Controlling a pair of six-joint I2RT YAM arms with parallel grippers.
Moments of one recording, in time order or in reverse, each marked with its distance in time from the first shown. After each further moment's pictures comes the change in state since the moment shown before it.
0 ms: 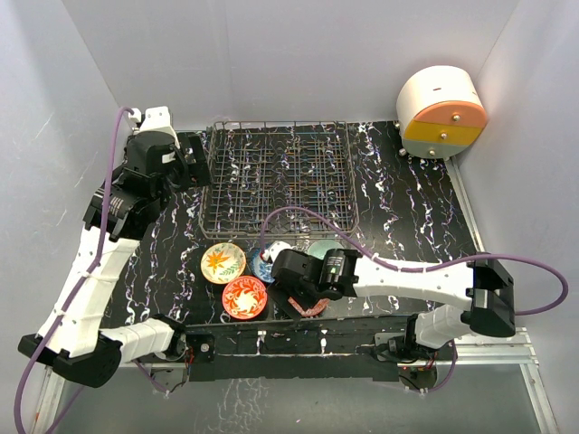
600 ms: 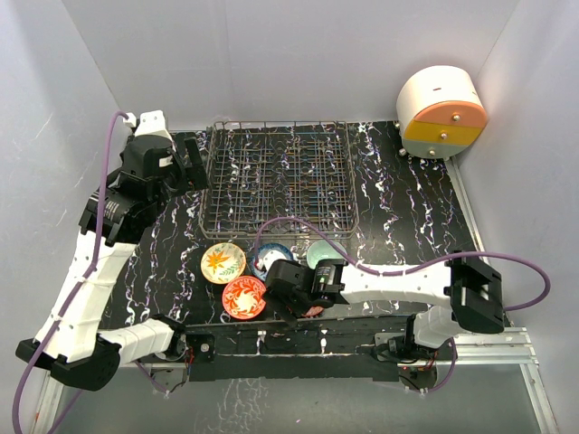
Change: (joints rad) left arm 0.000 -0.018 0.000 -0.047 -0.011 -0.039; right arm 0.023 0.068 -0.101 0.178 0.016 -0.003
